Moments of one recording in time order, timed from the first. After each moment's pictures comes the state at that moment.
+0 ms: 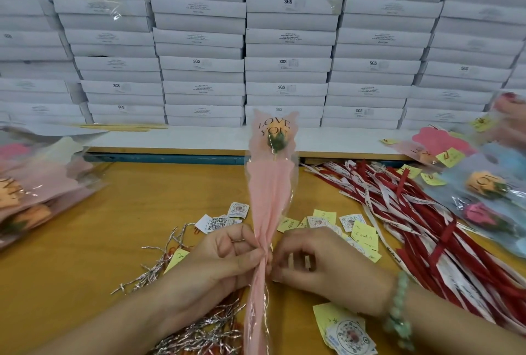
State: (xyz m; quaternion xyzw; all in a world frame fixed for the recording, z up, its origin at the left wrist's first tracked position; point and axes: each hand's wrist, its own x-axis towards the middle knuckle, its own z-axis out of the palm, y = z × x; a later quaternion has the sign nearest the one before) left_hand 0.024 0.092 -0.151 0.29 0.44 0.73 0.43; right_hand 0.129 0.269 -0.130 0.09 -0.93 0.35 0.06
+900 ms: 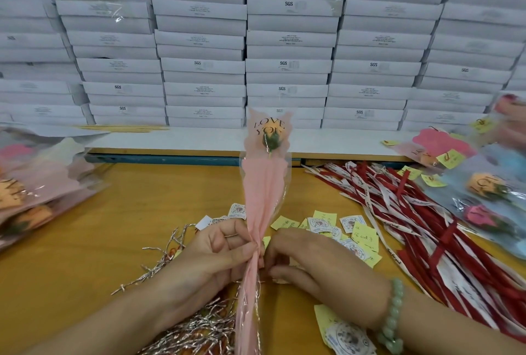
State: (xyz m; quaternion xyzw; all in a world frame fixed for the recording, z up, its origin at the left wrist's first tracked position) left_hand 0.015 0.091 -0.153 0.28 0.45 0.75 0.40; right_hand 0.128 0.260 -0.126 0.13 -0.97 0.19 0.08
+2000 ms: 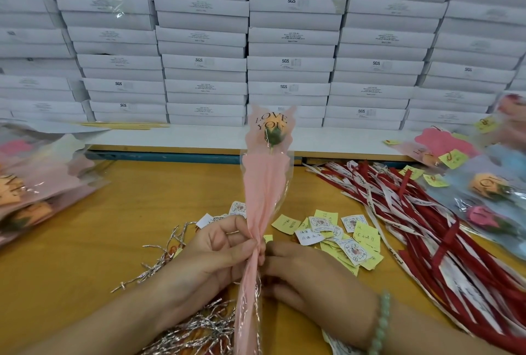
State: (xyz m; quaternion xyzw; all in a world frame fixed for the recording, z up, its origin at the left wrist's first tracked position) left_hand 0.016 0.089 -0.154 0.31 0.43 0.75 0.41; right_hand 0.124 0.242 -0.133 0.13 -0.98 0.12 0.03
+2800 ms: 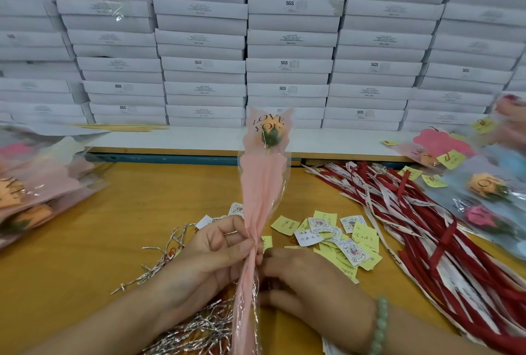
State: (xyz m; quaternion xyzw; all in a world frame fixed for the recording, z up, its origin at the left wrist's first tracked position) left_hand 0.014 0.089 -0.155 0.30 0.42 0.75 0.40; right_hand 0.125 0.239 -0.136 0.13 -0.97 0.18 0.04
